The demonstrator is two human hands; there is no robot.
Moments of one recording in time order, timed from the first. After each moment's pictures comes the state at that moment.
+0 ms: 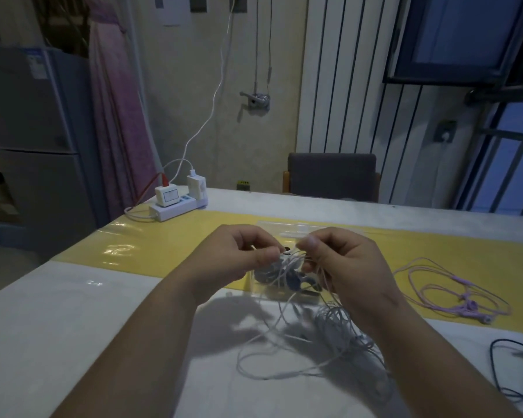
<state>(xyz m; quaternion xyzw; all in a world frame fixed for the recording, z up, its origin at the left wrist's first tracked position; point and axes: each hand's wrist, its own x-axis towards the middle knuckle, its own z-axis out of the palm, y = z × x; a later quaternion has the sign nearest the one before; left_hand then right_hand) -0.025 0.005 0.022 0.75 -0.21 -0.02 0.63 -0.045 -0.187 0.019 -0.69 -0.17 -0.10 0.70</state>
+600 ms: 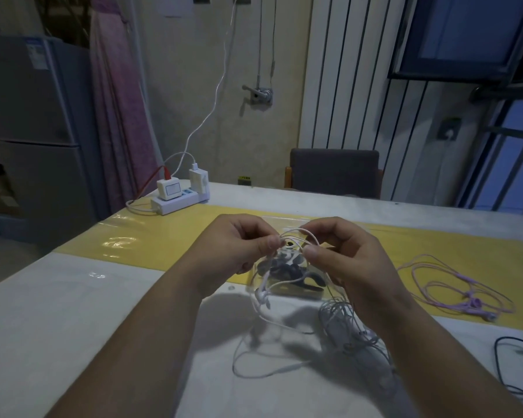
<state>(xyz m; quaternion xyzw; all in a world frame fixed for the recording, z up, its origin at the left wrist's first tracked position) -0.017 0.006 0.016 0.69 -0.24 0.01 0.68 -0.048 -0.192 0.019 -0.66 -0.23 -0.05 0.71</state>
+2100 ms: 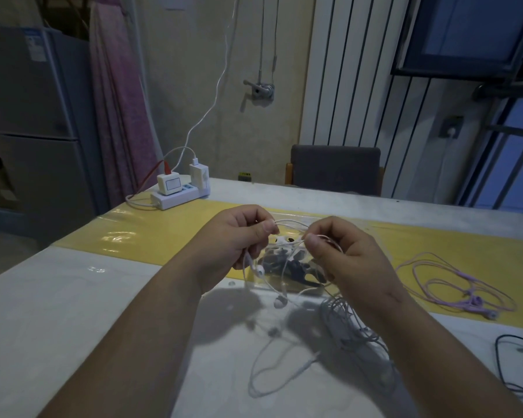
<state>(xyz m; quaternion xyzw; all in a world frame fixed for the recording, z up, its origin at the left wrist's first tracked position) -0.017 0.007 0.017 0.71 -0.19 0.00 0.68 -0.043 -0.188 0.012 -0.74 -0.20 -0.11 0.63</state>
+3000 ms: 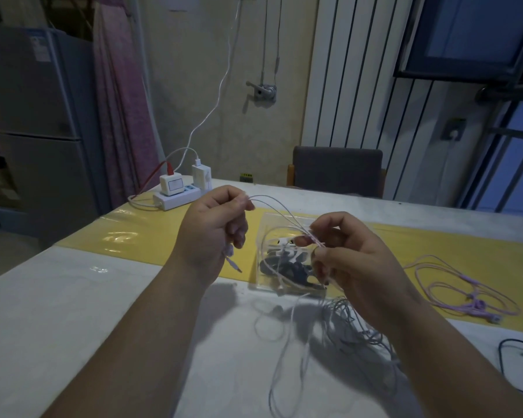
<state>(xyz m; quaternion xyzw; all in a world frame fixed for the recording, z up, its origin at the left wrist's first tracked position) -0.014 0.013 0.022 0.58 -0.16 0.14 0.78 -0.040 -0.195 0.014 -0.65 -0.22 0.01 0.73</state>
